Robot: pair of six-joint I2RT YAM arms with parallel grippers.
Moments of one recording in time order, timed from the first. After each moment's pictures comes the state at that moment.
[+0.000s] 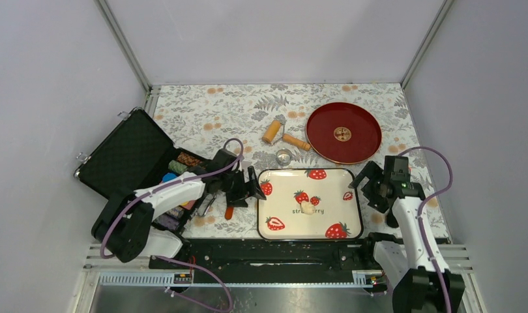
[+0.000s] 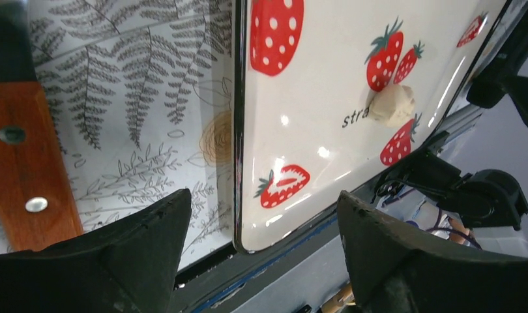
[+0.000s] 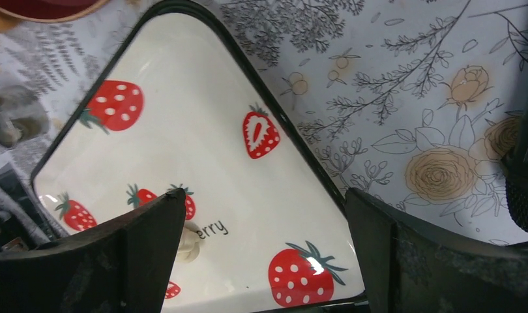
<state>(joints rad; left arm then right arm) -0.60 1.34 0.67 -0.33 0.42 -0.86 -0.11 0.85 0.58 -0.77 -0.11 0.63</state>
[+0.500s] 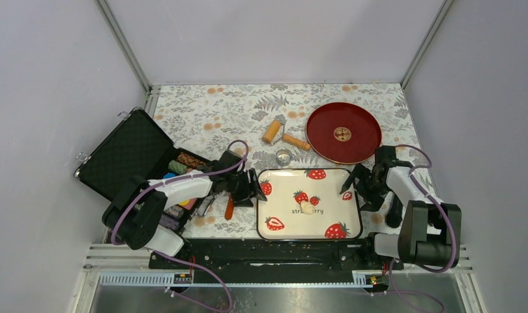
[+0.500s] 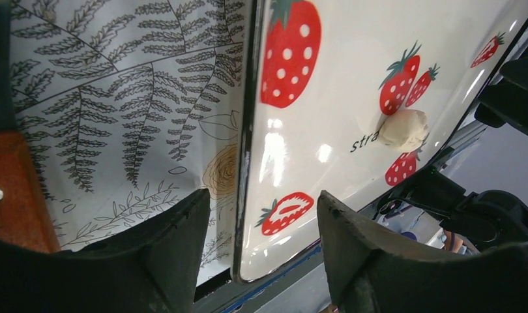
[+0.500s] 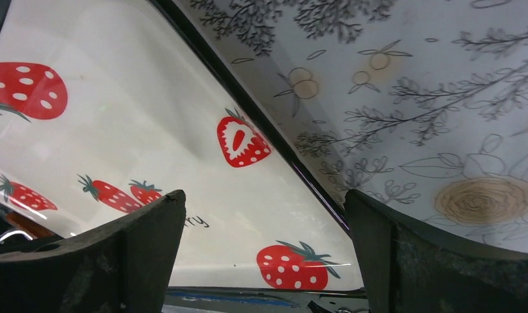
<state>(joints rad) -0.63 1.47 0.67 -0.23 0.40 -0.91 -0.11 1.29 0.65 -0.76 -0.21 0.55</state>
